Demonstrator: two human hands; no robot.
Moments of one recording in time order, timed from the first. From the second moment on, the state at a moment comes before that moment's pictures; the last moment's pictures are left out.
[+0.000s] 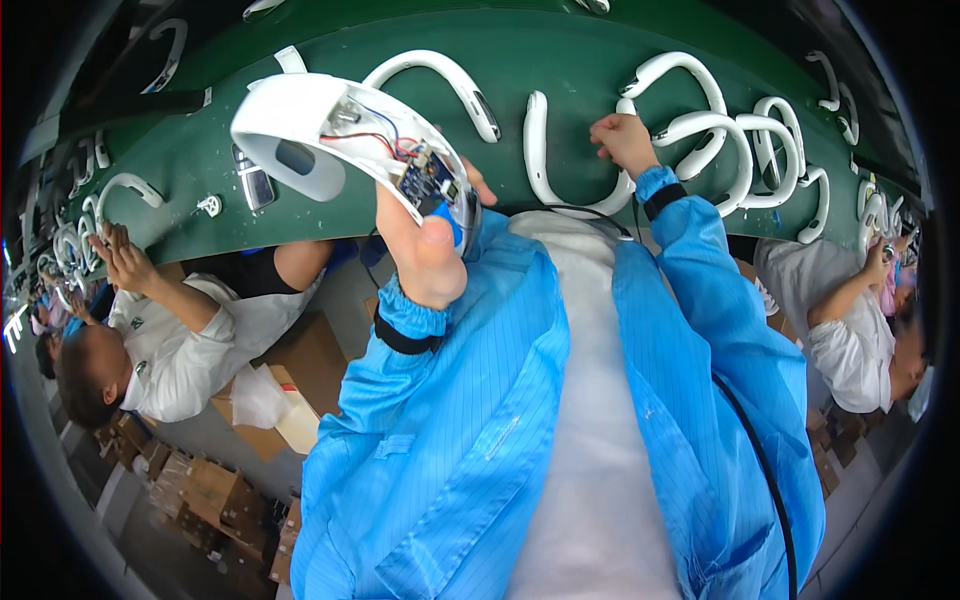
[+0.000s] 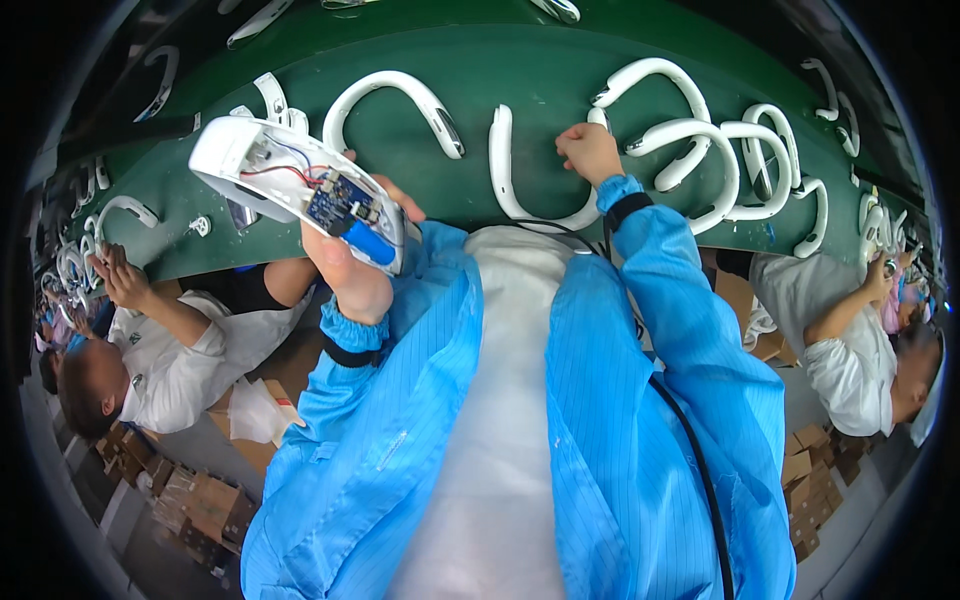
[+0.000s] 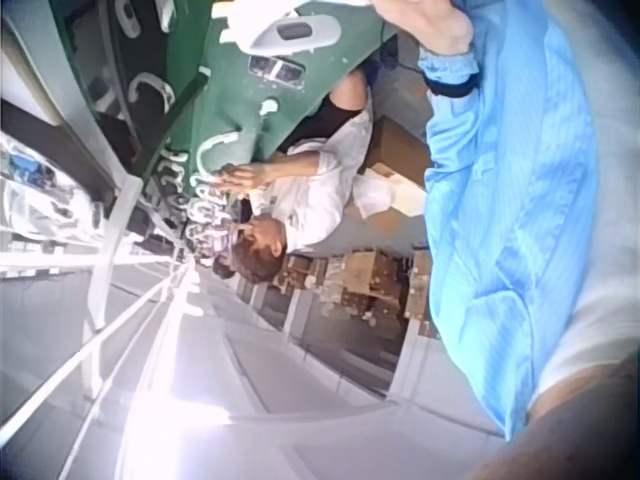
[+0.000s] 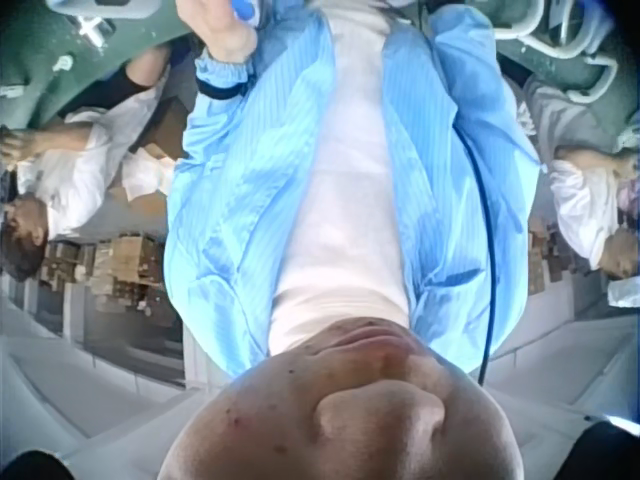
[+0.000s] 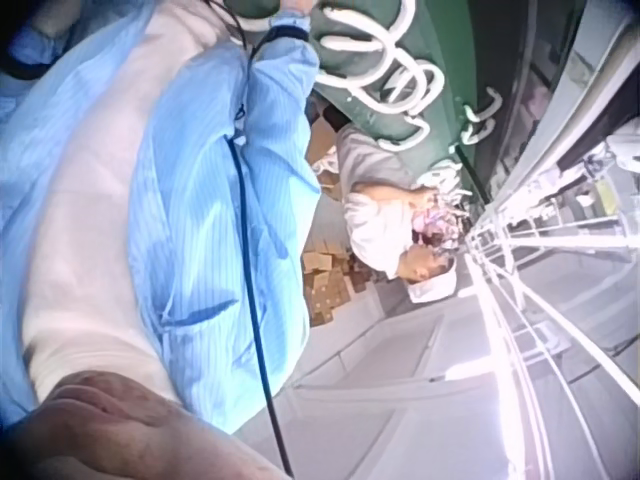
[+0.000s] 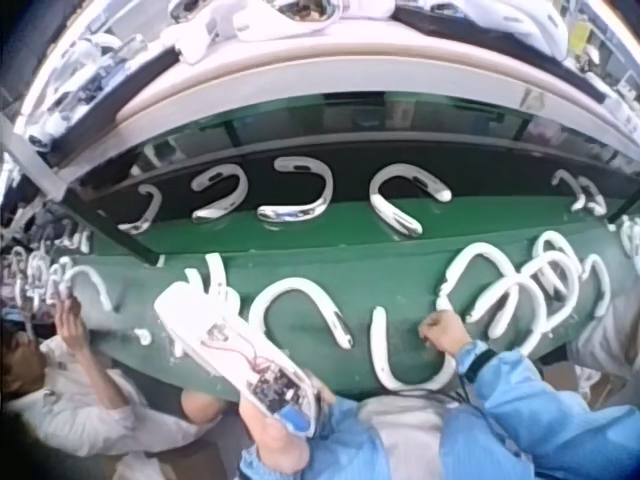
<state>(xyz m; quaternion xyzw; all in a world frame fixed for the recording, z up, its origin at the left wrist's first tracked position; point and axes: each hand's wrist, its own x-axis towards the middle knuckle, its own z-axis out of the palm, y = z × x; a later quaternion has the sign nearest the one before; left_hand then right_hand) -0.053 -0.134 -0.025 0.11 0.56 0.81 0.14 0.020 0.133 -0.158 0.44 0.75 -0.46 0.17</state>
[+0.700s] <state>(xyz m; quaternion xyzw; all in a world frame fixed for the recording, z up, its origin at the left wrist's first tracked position) -0.133 -0.181 -0.054 0.15 0.77 0.59 0.18 0.010 0.027 0.001 0.29 0.43 -0.85 -0.06</state>
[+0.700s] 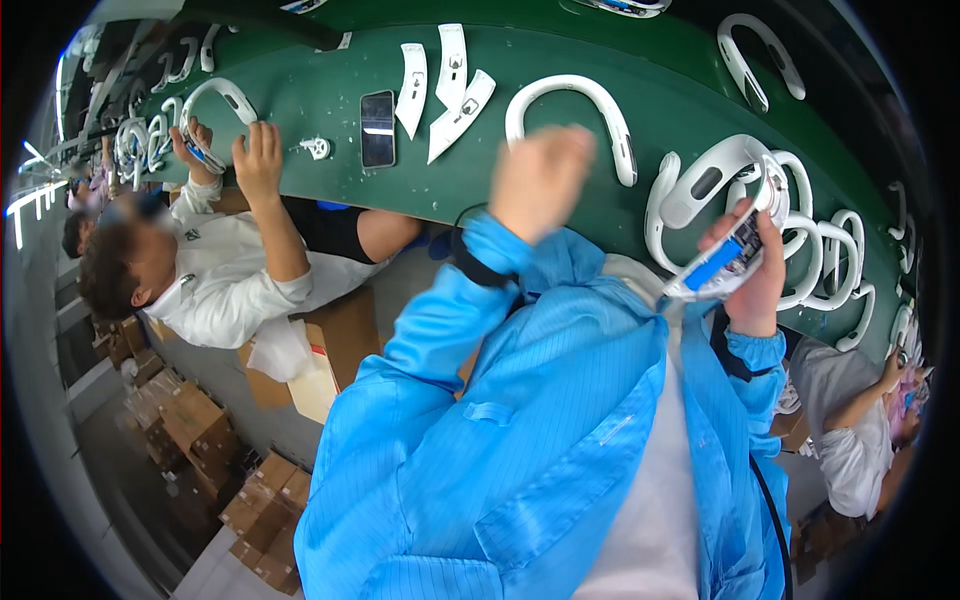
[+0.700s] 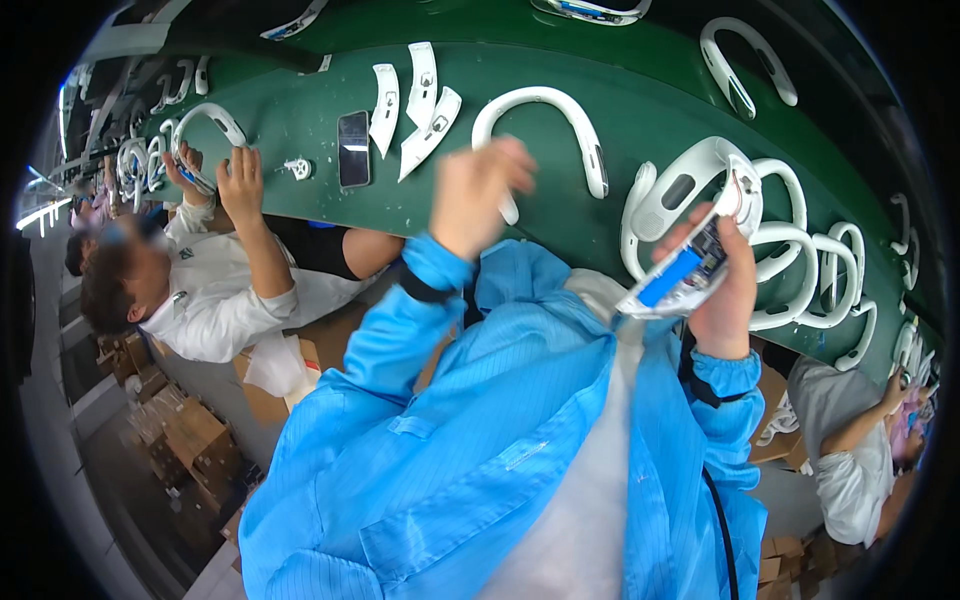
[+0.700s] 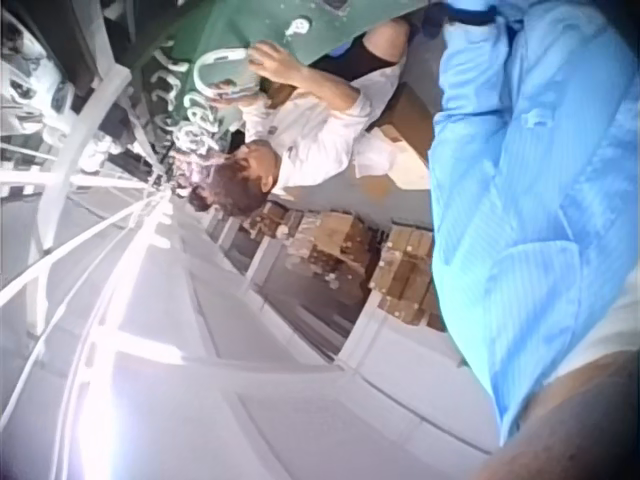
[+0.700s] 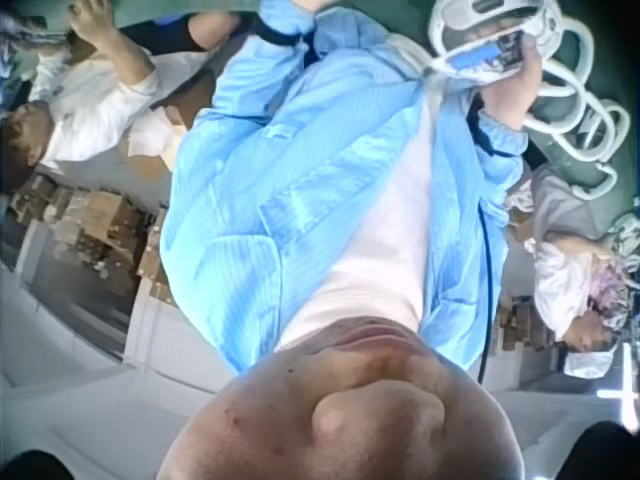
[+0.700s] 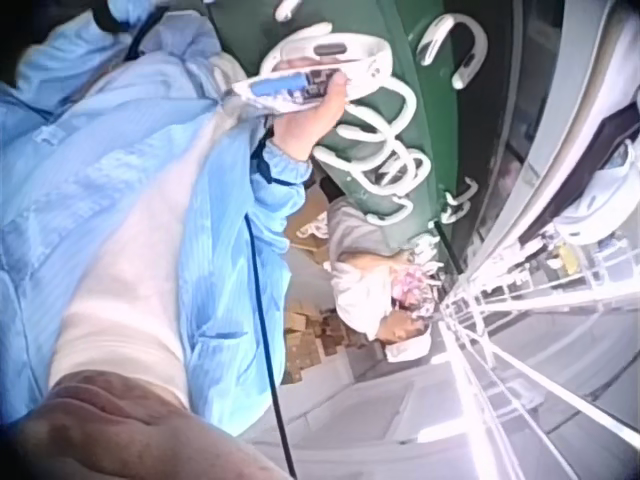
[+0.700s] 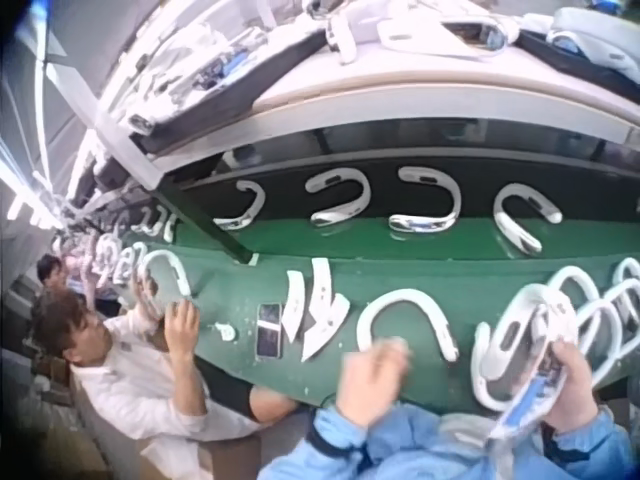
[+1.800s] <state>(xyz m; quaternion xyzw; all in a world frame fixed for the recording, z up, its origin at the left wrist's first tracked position) -0.158 -0.142 0.021 0.58 0.57 0.35 0.46 0.001 0.042 0.011 0.22 0.54 -0.81 0.07</state>
